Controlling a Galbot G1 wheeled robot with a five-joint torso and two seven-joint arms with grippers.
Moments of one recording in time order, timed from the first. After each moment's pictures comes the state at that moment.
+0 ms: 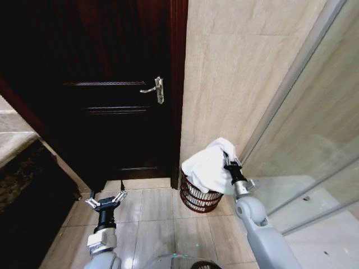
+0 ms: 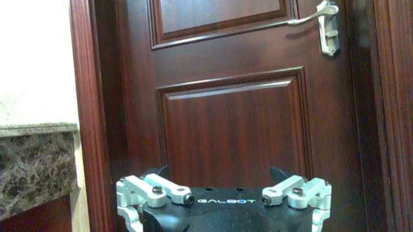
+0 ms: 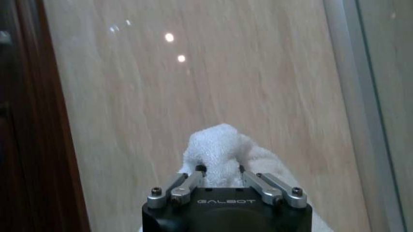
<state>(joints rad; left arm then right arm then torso) 1.87 -1.61 -0.66 -2.22 0.05 -0.25 -0.22 -1.27 1.25 0.45 1.83 0.51 0.09 0.06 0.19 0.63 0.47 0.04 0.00</state>
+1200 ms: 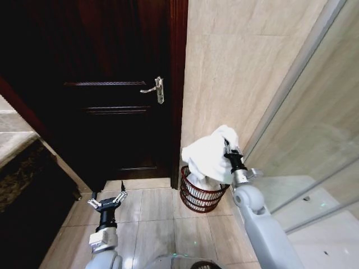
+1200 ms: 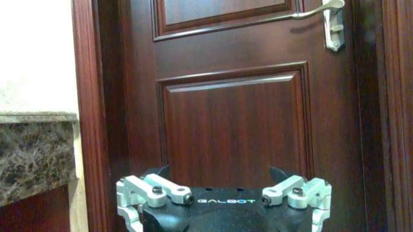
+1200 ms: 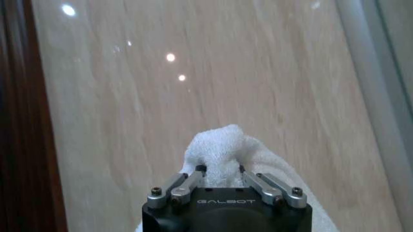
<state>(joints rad) 1.84 -1.61 -0.67 -2.18 0.02 -0.26 -0.21 -1.08 1.27 0.40 1.74 0.50 0.12 0.09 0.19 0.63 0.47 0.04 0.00</state>
